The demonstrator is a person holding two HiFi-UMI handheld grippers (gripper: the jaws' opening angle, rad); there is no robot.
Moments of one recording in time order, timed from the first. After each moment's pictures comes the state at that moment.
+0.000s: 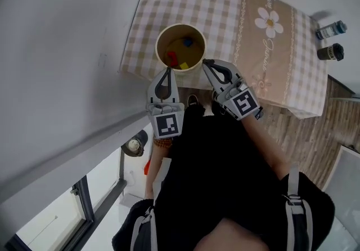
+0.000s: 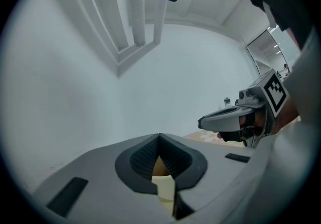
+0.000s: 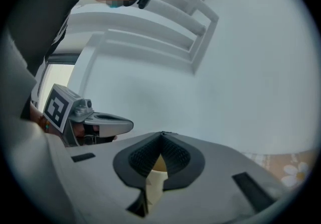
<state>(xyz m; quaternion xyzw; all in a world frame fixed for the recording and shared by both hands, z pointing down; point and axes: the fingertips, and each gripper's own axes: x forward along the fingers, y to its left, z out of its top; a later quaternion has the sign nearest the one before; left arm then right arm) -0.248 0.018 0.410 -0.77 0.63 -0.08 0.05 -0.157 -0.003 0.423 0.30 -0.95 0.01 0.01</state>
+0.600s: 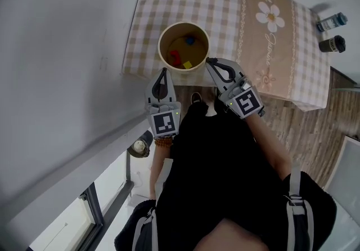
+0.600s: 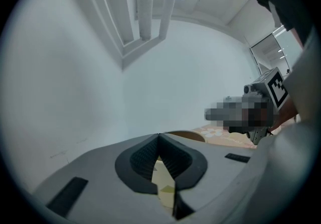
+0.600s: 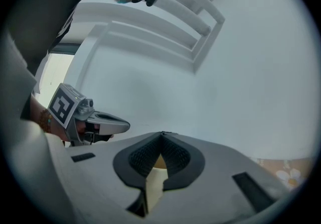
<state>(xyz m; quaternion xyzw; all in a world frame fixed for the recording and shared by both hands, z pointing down) -0.281 0.015 0.437 -0.77 0.63 -0.09 0.01 -0.164 -0.005 0.427 0.32 -0.95 -0.02 0.02</state>
